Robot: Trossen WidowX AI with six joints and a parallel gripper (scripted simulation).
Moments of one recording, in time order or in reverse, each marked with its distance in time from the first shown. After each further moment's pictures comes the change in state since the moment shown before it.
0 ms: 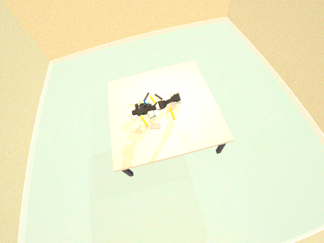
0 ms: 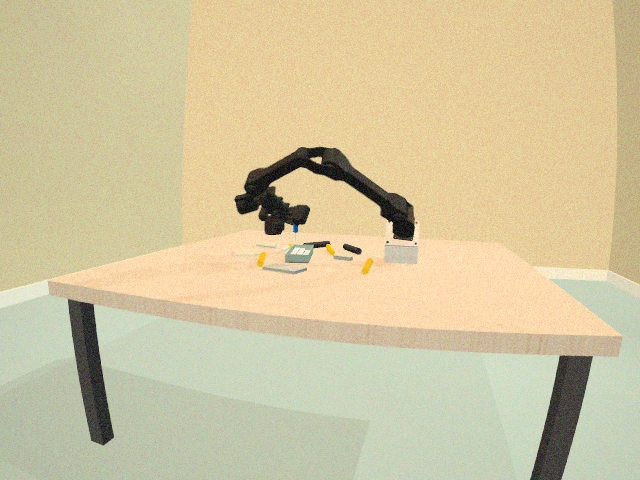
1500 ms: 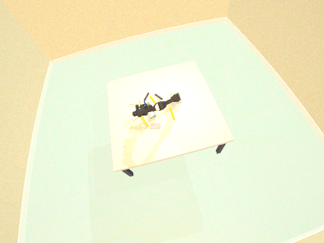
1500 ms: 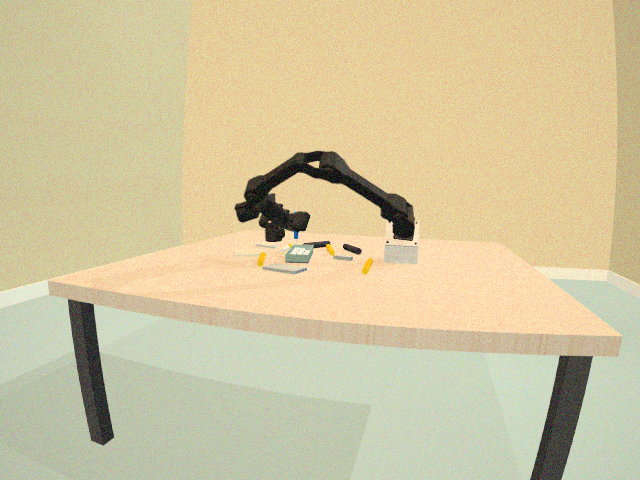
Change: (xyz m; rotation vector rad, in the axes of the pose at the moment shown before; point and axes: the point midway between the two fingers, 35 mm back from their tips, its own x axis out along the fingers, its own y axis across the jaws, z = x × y) arm 0.013 0.000 0.018 -0.007 0.008 0.005
